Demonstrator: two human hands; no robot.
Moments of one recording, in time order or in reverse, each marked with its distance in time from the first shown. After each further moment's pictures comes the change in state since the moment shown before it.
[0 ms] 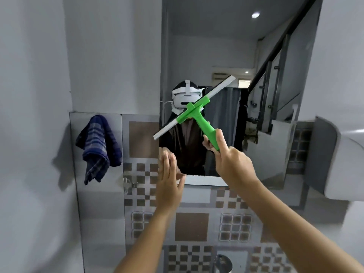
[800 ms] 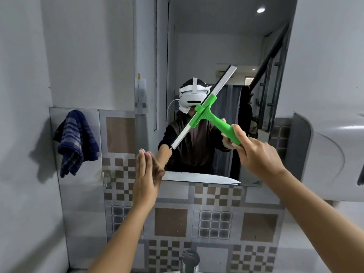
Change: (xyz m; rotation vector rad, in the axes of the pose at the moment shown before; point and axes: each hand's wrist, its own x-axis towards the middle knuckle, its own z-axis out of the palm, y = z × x) left_hand 0.002 0.019 0.007 0.086 -0.023 -0.034; right_hand -0.013 0.137 -0.052 -0.069 0.037 -0.186
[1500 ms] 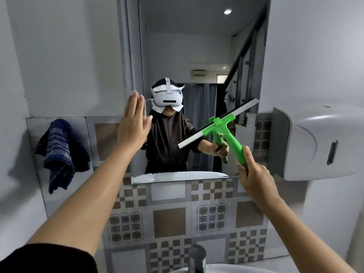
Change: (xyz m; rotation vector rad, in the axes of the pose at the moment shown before) left_hand 0.151 0.012 -0.069 0.219 0.149 0.244; right_hand -0.061 -0.016 0.037 0.118 -0.016 0.378
